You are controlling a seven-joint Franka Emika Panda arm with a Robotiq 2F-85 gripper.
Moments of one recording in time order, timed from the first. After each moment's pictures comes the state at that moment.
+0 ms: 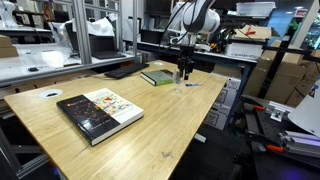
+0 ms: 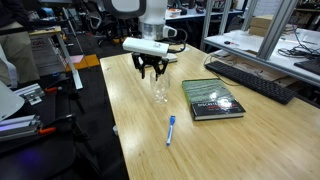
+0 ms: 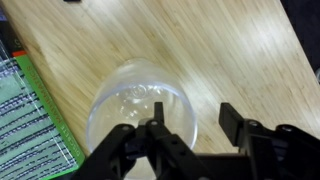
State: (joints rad) arm -0.18 0.41 -0.08 -2.23 0.16 2.56 -1.19
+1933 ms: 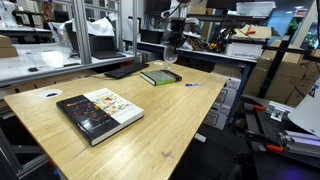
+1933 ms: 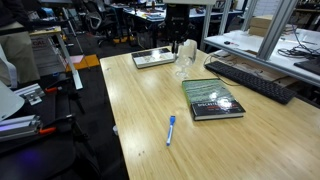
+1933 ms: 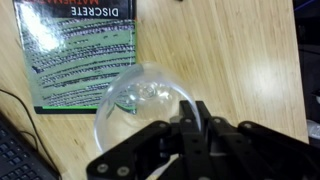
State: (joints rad) arm -0.28 0.39 -0.02 -1.88 -0.02 2.22 -1.41
